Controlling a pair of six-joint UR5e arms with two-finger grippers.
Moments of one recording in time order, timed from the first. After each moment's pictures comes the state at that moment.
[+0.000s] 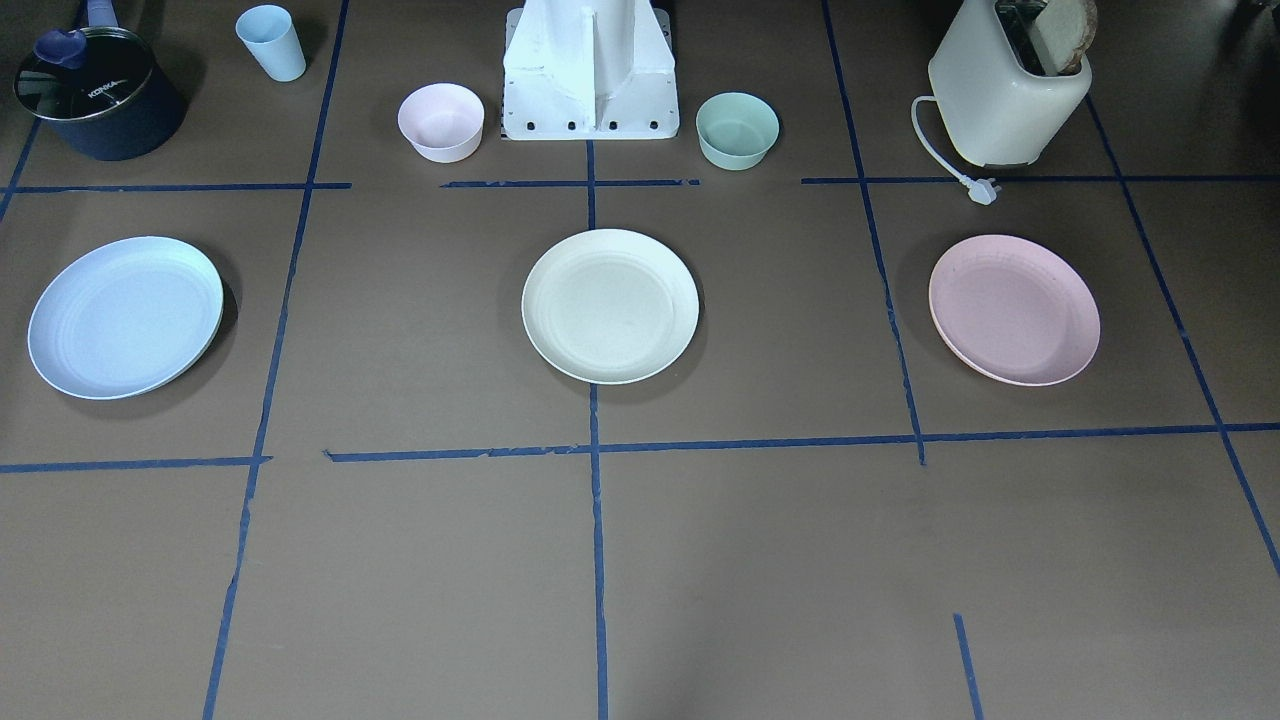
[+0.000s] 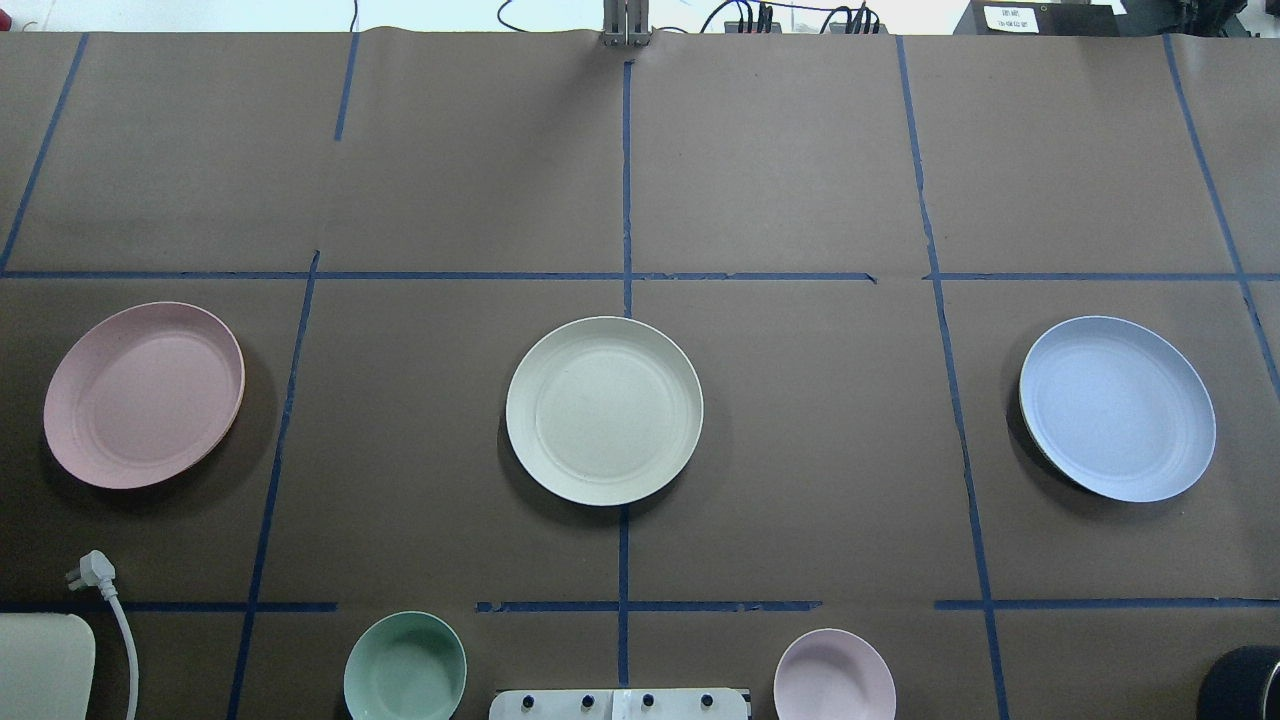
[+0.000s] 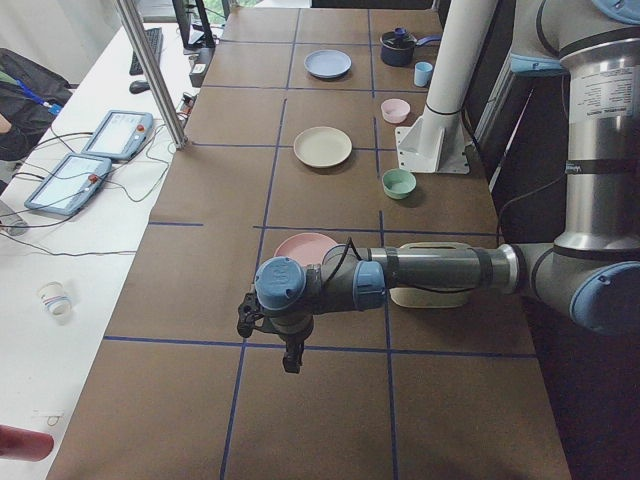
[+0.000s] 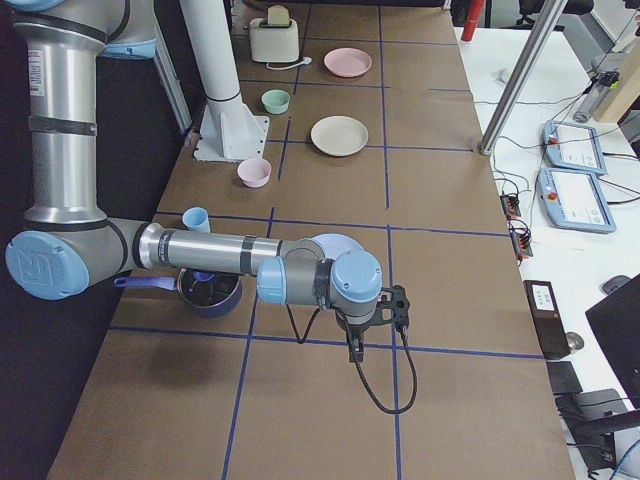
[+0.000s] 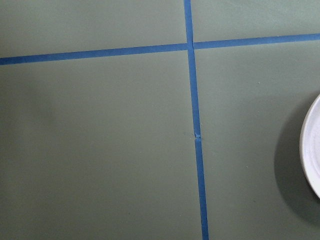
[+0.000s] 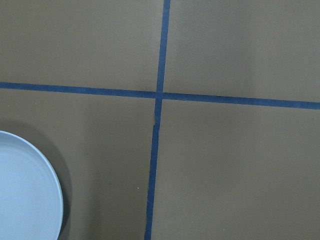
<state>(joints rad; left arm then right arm) -1.62 -1.48 -1.65 -1.48 -2.41 0.20 1.64 -1.64 1.61 -1.51 2.41 -0.09</state>
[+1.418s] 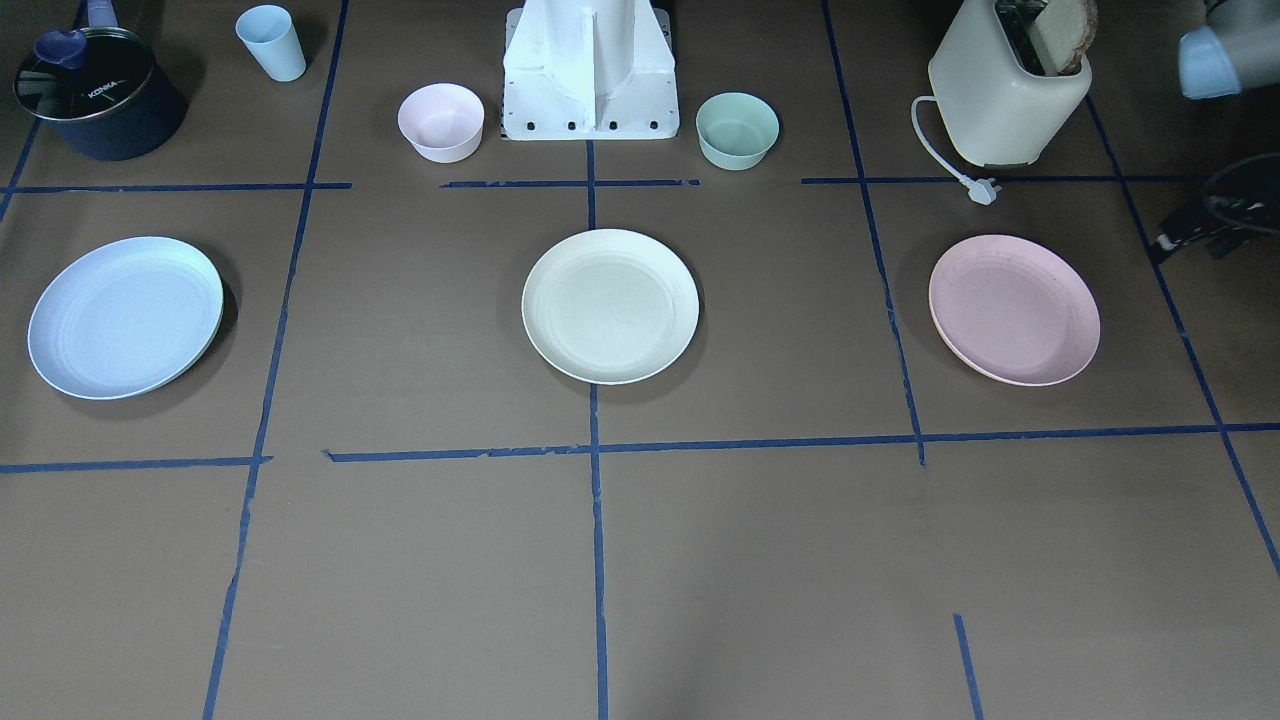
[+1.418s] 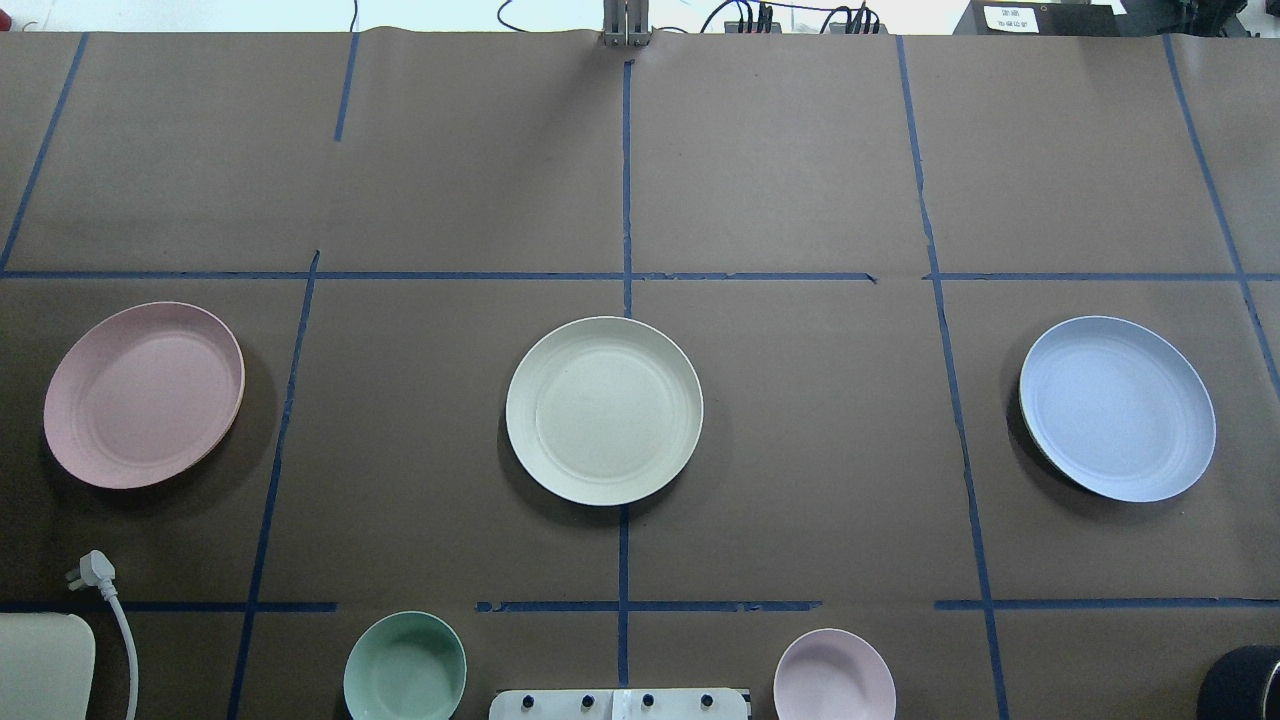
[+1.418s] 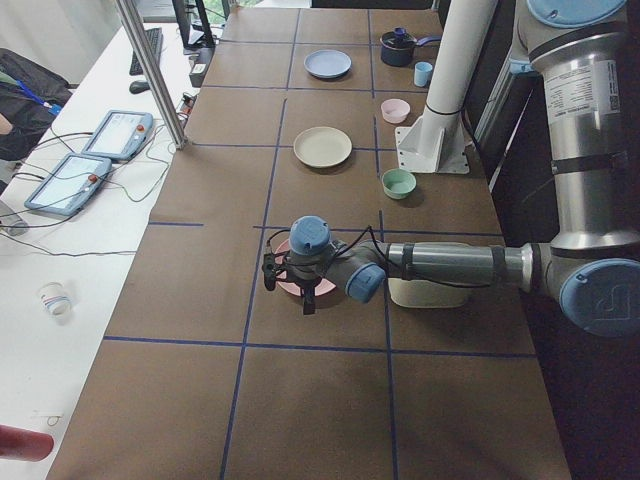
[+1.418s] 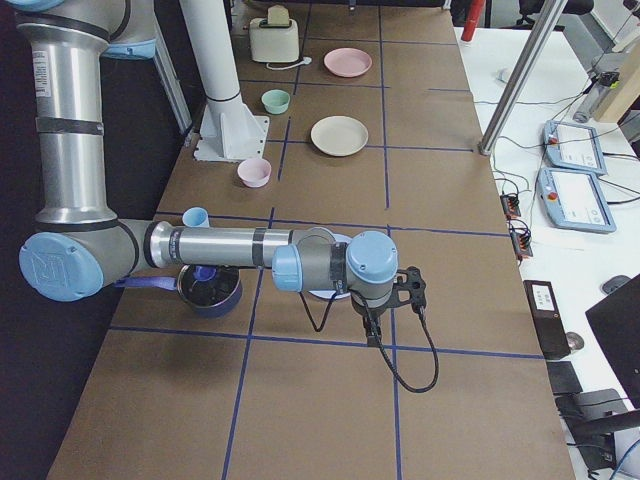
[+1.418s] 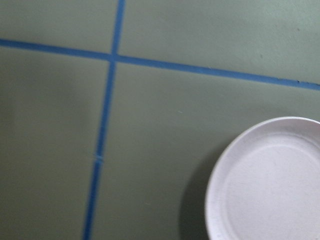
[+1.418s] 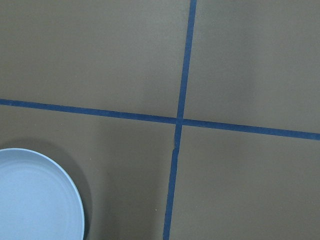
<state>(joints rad) -1.19 -1.37 -1.69 -2.21 -2.33 -0.82 1.63 -1.59 1.61 -1.51 2.43 -0.09</state>
